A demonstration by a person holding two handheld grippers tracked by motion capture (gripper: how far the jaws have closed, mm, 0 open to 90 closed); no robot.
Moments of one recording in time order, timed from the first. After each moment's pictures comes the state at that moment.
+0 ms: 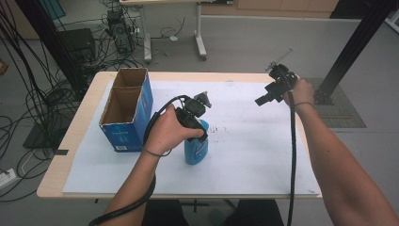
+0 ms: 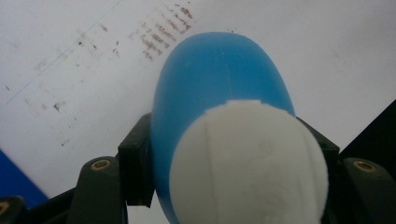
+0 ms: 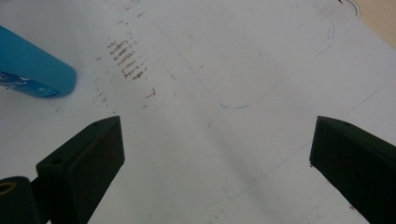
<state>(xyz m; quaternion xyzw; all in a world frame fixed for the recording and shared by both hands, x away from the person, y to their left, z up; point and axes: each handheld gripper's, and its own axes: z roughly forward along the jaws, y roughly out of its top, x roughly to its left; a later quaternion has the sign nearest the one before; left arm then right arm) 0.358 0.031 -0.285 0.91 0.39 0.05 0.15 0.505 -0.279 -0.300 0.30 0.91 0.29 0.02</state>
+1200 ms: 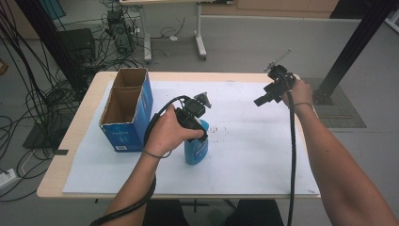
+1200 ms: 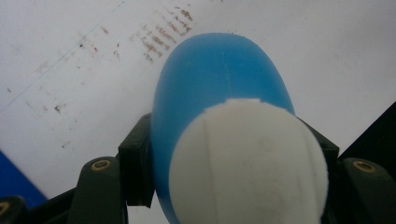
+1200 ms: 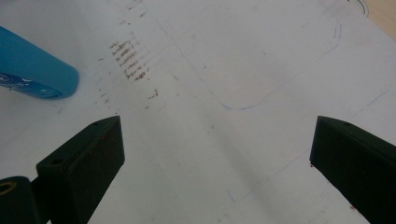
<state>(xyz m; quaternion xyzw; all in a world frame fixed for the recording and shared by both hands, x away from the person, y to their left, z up) 0.357 0.031 -0.286 0.91 0.39 0.06 0.15 0.506 -0.276 -0.304 0.30 0.91 0.29 0.01</state>
